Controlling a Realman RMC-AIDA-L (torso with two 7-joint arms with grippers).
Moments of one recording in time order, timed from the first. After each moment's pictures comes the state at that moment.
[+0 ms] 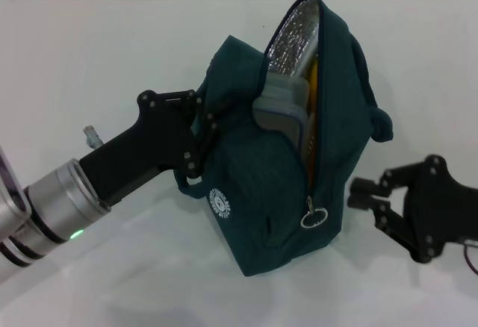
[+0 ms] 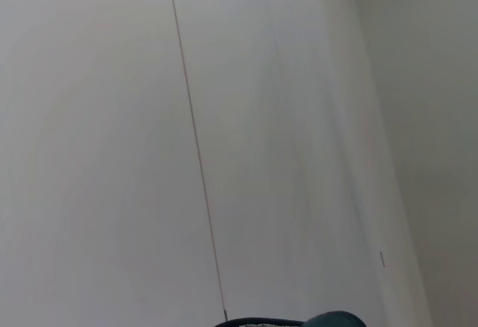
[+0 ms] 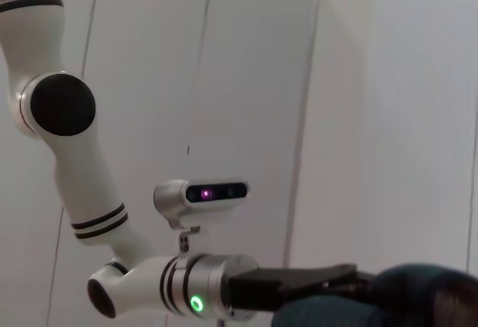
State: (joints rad) left arm -0.47 -2.10 0.89 0.08 1.31 1.69 -0.36; right arm 0.40 2.00 -1.22 -0.35 -1.33 -1.76 0.62
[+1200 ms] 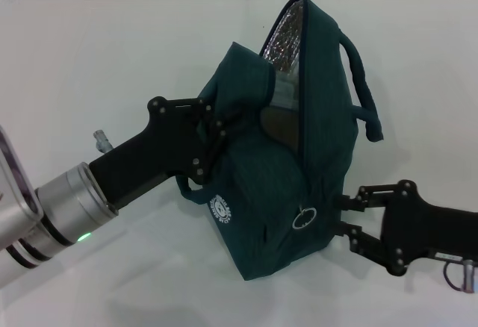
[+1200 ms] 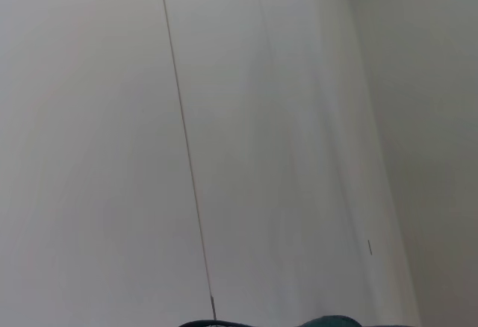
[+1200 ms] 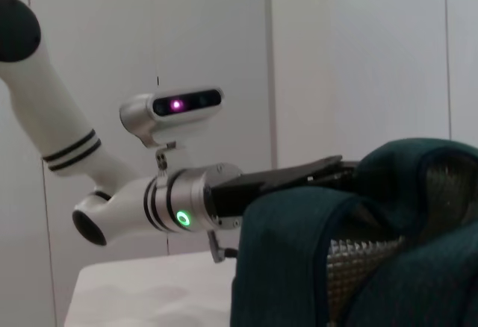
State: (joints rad) left arm -0.48 -2.10 0.89 0.06 1.33 1.67 -0.35; right arm 0.40 2.02 -1.29 -0.31 -1.34 -1.59 0.70
